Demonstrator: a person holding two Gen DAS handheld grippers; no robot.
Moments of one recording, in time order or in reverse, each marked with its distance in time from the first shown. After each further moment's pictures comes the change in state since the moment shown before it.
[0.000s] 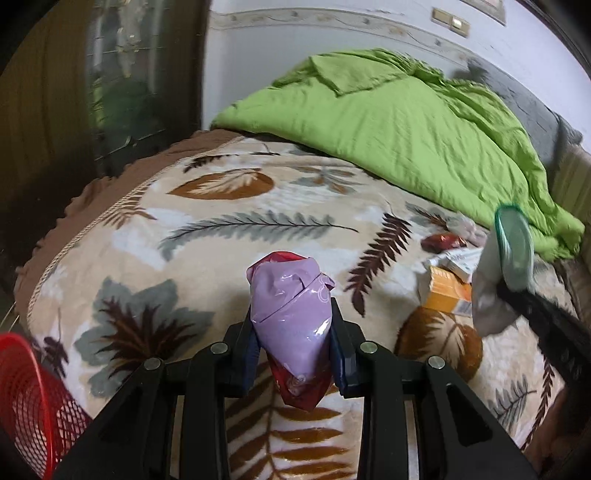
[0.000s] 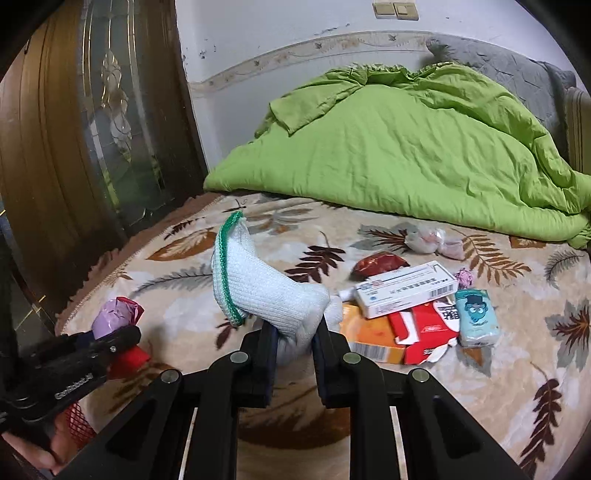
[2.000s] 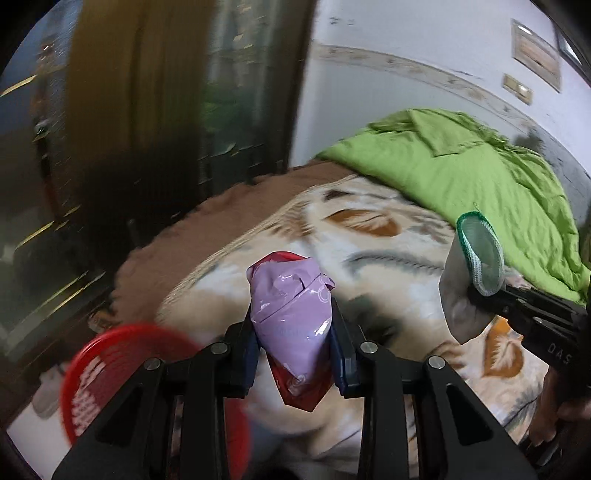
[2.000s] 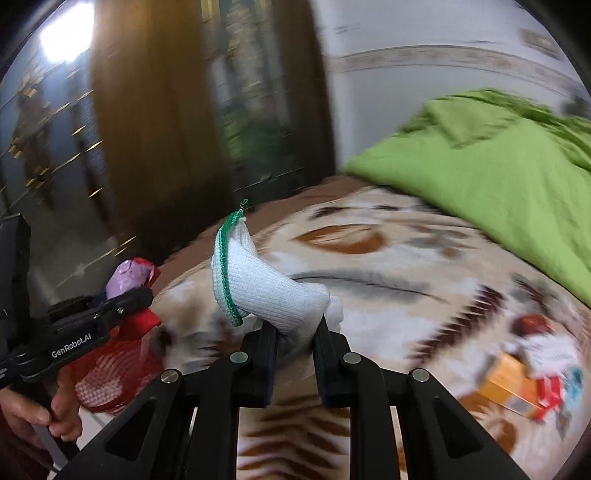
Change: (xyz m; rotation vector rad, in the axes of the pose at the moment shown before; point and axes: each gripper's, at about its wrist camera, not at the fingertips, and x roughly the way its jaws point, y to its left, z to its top) left arm -0.108 0.196 -0.018 -0.182 -0.080 0.148; right arm 0.018 0.175 0.020 -0.289 0.101 0.389
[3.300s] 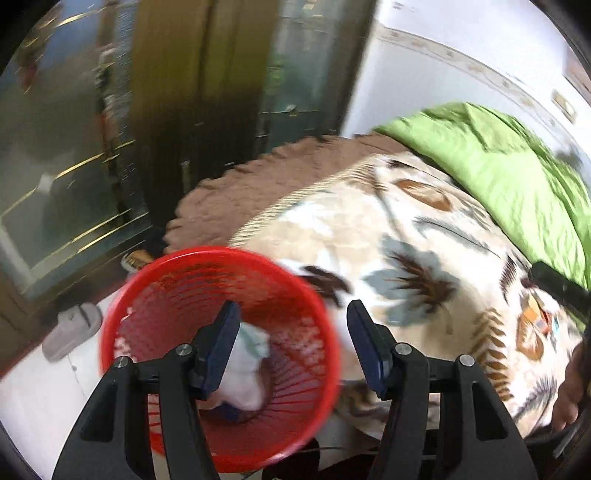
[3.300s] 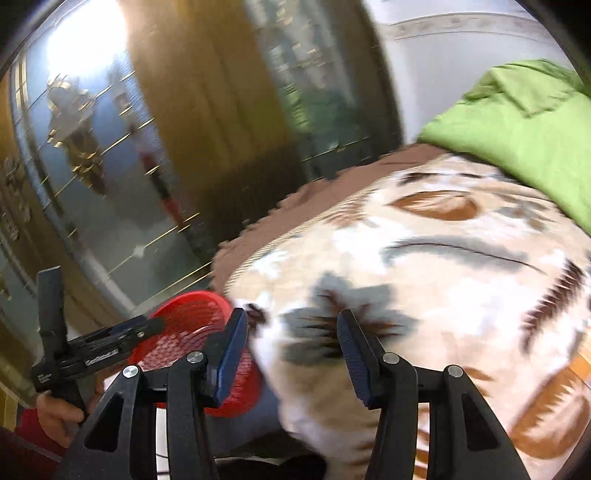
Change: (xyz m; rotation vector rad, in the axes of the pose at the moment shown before) left arm -0.013 0.053 -0.035 -0.098 0.104 0.076; right arm 0.023 0.044 -0.019 0.059 0.068 0.197
